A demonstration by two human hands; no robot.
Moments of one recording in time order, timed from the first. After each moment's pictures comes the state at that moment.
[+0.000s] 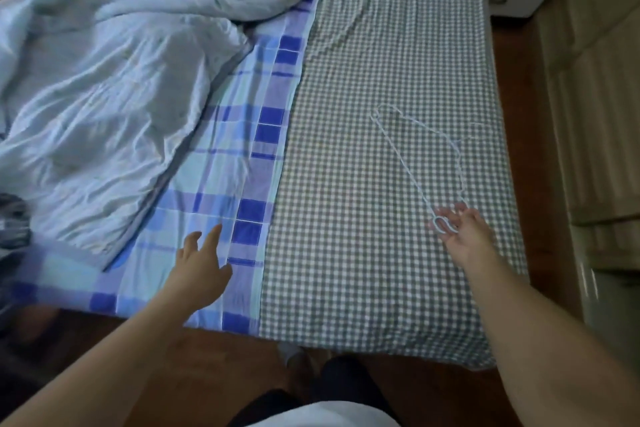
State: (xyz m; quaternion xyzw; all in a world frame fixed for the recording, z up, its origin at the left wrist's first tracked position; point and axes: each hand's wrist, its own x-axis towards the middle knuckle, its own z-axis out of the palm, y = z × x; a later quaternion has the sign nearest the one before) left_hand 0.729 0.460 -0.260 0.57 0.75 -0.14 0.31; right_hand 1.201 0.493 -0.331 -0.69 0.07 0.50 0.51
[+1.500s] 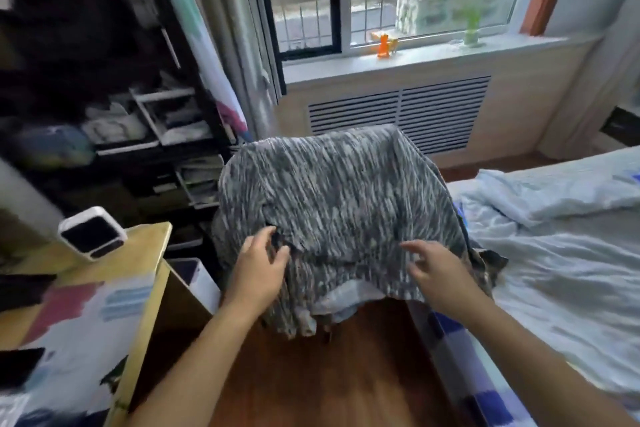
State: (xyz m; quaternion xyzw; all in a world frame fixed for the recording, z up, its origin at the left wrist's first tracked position) left_hand 0.116 -0.003 -0.056 0.09 0.93 0.35 0.03; right_hand 0.244 0.278 -0.058 -0.18 -0.92 0.35 0.00
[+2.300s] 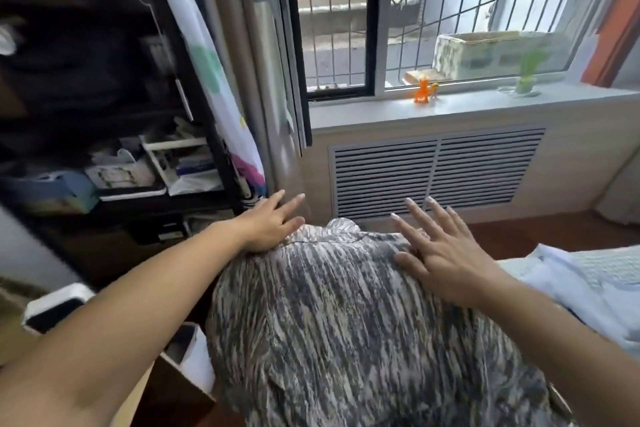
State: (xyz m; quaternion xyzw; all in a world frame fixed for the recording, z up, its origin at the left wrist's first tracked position) left_hand -0.261 0.055 -0.002 0.27 0.95 0.06 0.16; right_hand -0.039 0.360 0.015 0.00 -1.00 0.02 -0.01
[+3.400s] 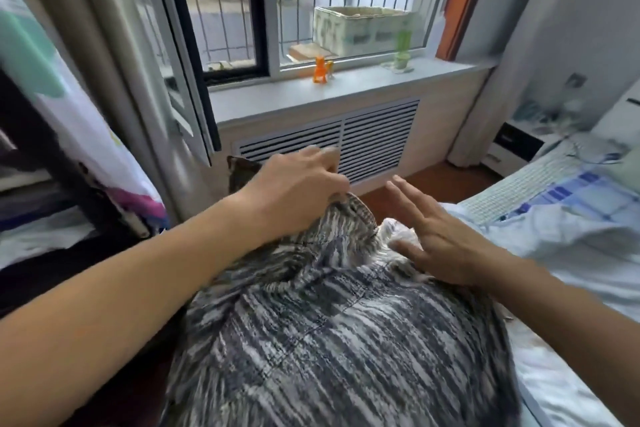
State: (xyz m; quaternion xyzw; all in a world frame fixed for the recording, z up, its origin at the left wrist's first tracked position) left_hand -0.329 0.155 0.095 0.67 0.72 0.09 -0.14; right_hand -0.119 0.348 0.040 -0.12 -0.99 0.12 0.01
